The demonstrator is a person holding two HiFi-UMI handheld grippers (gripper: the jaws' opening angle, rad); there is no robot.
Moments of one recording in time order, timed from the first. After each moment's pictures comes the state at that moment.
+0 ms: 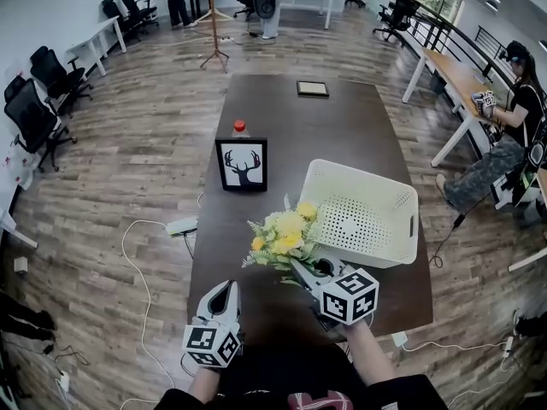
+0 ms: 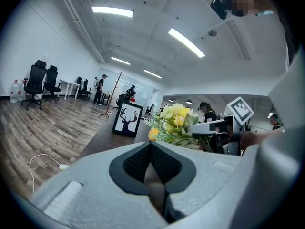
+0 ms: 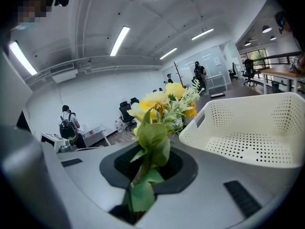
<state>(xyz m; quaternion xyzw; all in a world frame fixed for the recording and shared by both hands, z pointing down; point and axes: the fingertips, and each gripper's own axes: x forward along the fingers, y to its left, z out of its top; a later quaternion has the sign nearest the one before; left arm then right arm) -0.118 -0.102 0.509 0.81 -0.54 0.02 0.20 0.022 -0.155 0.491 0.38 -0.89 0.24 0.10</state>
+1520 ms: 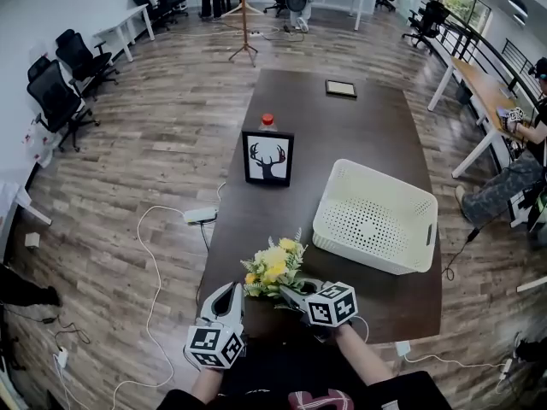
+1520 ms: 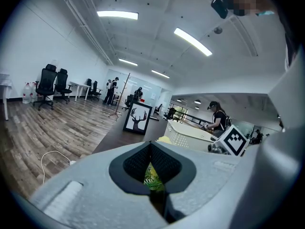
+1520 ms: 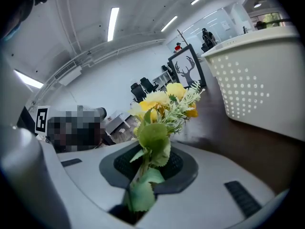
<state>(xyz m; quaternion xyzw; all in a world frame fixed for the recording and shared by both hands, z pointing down) -0.143 -0.078 0.514 0.78 -0.59 0.02 0.20 -0.039 -0.097 0.609 0.25 -0.88 0.36 0.18</state>
